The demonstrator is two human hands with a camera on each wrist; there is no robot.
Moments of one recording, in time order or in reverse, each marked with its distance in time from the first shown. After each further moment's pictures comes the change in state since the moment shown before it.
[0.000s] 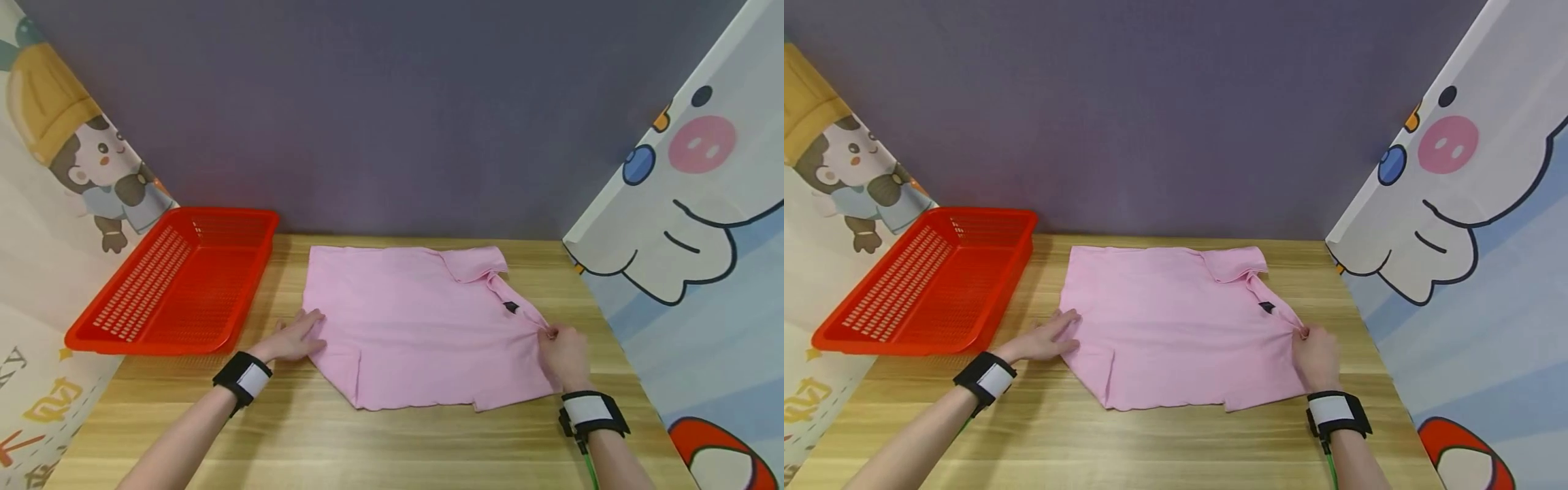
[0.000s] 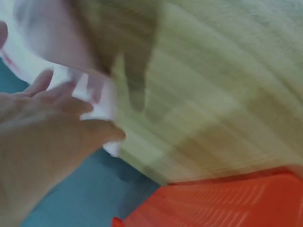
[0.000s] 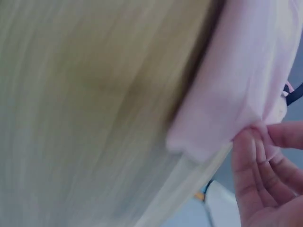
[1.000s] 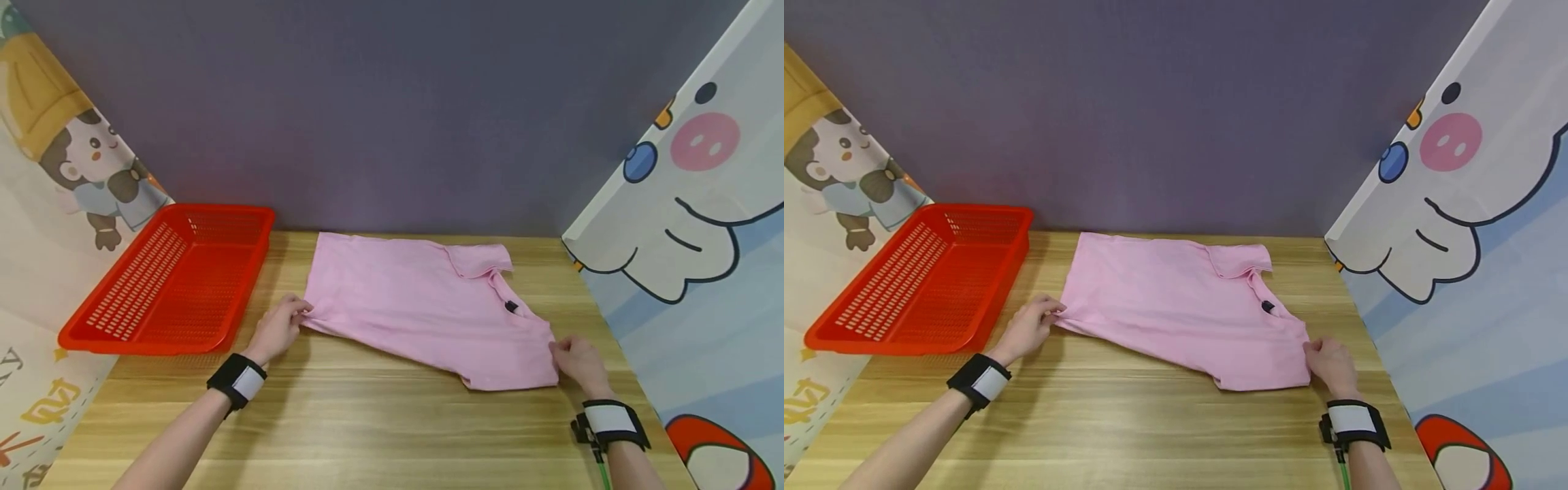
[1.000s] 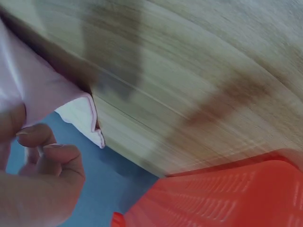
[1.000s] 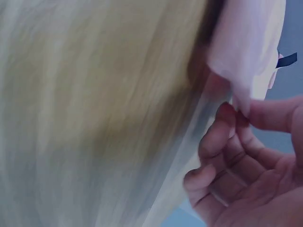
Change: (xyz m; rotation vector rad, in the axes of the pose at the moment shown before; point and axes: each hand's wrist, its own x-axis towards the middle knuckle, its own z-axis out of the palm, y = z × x) left_hand 0.004 -0.010 0.003 0.058 0.553 0.103; right_hand 0.001 0.026 -0.023 -0.007 -0.384 0.183
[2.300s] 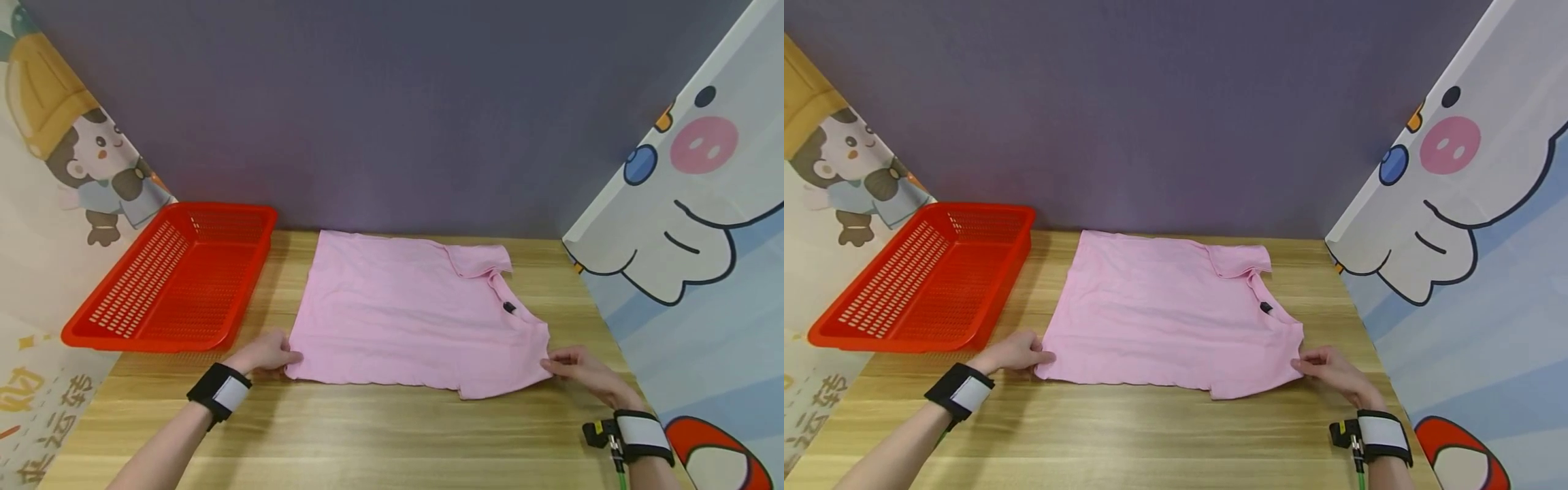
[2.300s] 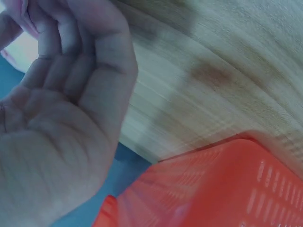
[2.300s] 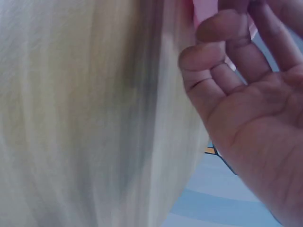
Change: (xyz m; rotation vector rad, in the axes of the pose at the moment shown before) left_hand -0.030 0.002 -0.025 -0.146 -0.593 -0.362; right_hand -0.010 0.014 -0.021 0.394 -0.519 -0.323
